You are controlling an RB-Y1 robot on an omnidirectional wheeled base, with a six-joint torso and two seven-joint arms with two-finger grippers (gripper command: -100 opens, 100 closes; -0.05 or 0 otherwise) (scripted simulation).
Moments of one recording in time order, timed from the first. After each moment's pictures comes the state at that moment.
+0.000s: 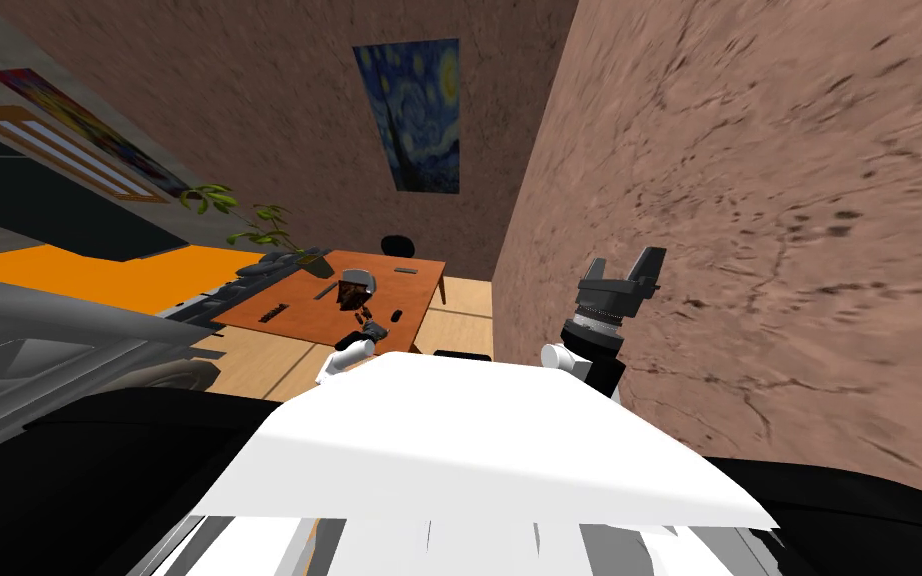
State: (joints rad) left arm 0.35 0.27 0.33 -1.48 0.43 0.43 0.50; right arm 0.50 0.00 -0.06 -2.38 -0.11 -0.48 0.12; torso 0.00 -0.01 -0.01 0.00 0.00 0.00
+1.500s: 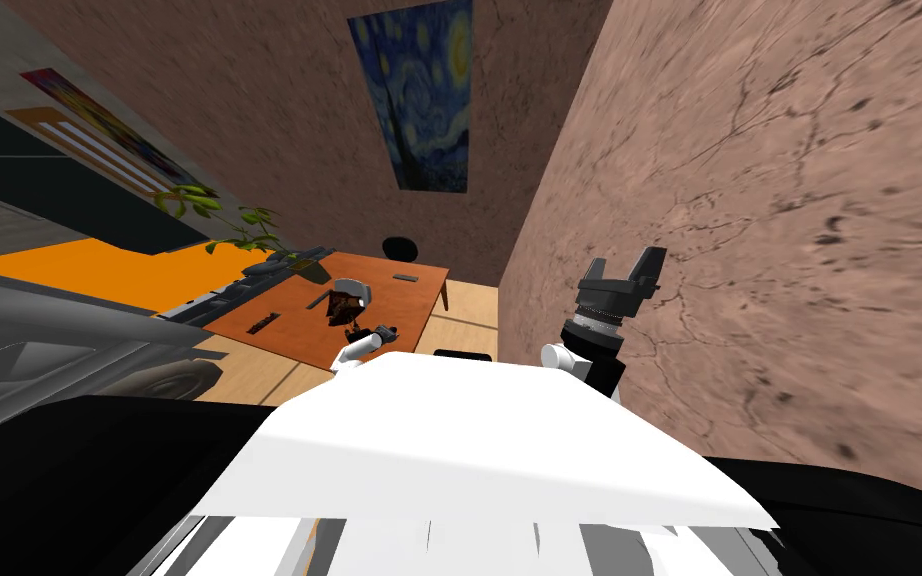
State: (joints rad) left arm 0.21 0.29 0.32 -1.25 0.51 0.57 0.48; right arm 0.50 0.00 -0.06 -2.38 -0.11 -0.48 0.12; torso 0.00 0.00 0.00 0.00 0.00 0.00
